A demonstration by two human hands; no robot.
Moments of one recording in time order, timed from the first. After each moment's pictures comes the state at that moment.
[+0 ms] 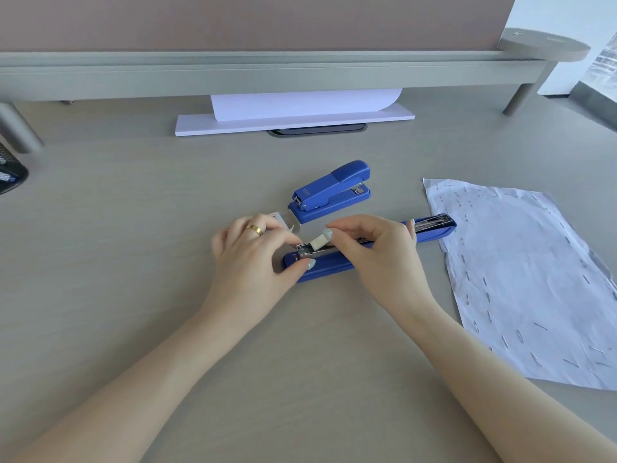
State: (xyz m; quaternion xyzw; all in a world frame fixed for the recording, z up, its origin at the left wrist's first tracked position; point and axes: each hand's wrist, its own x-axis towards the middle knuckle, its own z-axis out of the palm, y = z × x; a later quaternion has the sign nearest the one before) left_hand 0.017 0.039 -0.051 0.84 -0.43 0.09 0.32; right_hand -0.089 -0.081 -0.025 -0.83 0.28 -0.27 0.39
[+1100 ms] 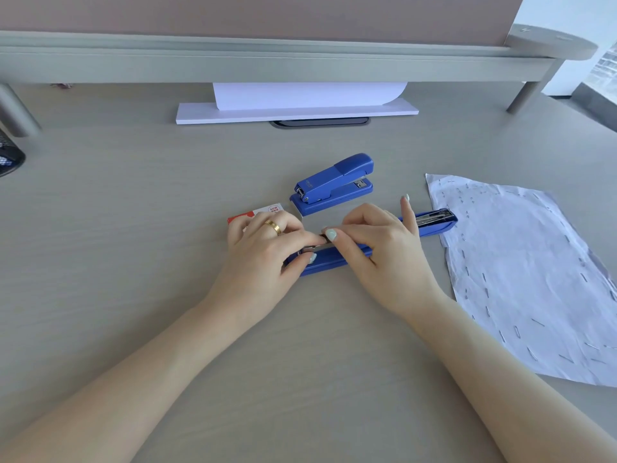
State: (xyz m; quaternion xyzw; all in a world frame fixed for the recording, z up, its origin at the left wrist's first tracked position) left_hand 0.015 0.040 -0.052 0.78 -0.52 0.09 0.33; right_hand -0.094 -0.093 -0.041 -0.93 0.16 -0.28 0.18
